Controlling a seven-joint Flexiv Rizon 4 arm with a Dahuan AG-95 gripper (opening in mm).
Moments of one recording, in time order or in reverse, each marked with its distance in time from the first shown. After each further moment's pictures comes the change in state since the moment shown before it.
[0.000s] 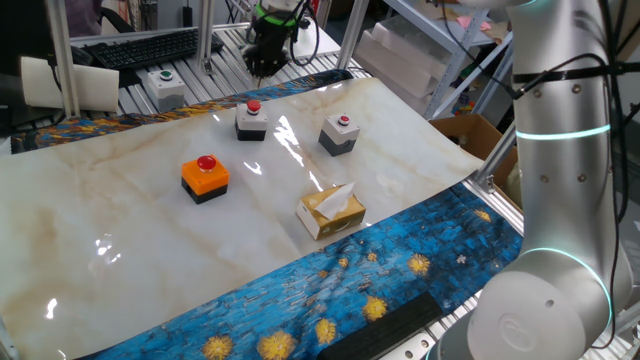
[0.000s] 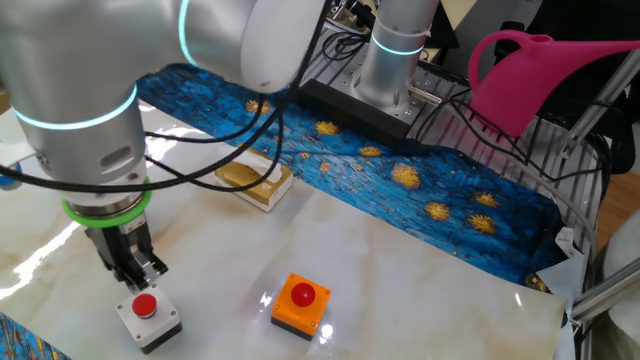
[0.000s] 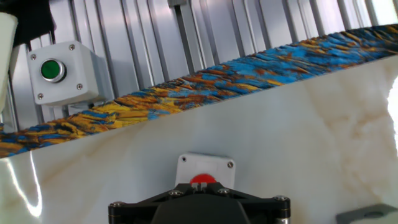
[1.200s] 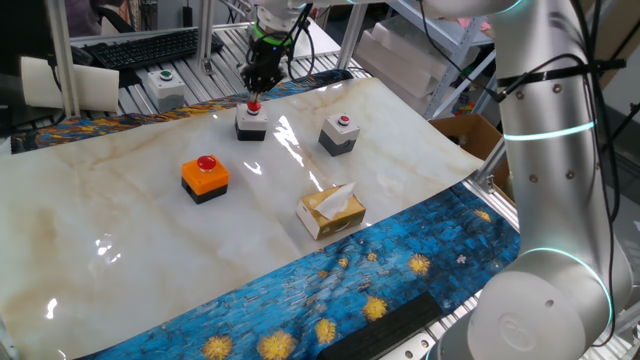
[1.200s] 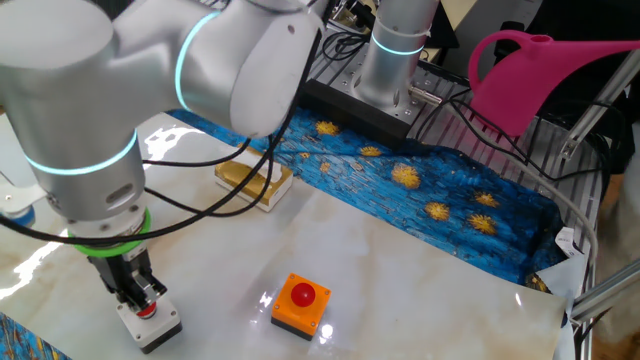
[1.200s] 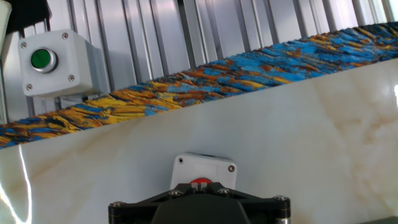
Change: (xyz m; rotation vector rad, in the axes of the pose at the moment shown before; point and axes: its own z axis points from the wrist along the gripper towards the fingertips) arm -0.010 -0.012 0.063 -0.020 -0.001 -0.066
